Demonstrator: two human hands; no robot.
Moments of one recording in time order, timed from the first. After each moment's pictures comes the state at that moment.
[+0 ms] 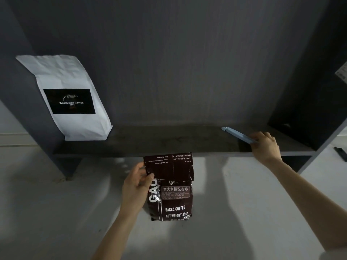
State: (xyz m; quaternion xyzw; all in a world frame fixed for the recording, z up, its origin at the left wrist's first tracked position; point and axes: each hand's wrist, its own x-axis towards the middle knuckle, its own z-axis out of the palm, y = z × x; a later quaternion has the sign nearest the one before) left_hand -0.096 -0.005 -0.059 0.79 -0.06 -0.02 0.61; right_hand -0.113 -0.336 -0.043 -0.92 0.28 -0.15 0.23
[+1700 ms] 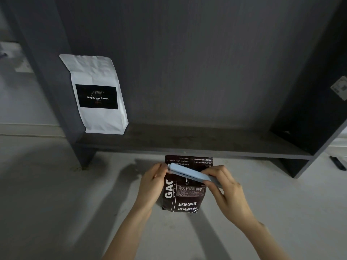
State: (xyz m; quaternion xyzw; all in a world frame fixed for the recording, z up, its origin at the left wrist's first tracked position) left_hand -0.122 0.009 -0.044 0.74 -0.05 -0.07 0.67; right_hand -0.199 -0.161 -0.046 -0.90 -0.10 -0.27 0.33
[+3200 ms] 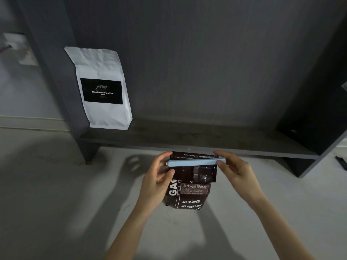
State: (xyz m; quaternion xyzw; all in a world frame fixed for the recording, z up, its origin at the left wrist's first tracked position) left_hand -0.118 0.021 -0.062 0.70 -0.19 -0.03 0.68; right_hand -0.176 -0.176 -0.031 -0.82 0.06 -0.17 0.54
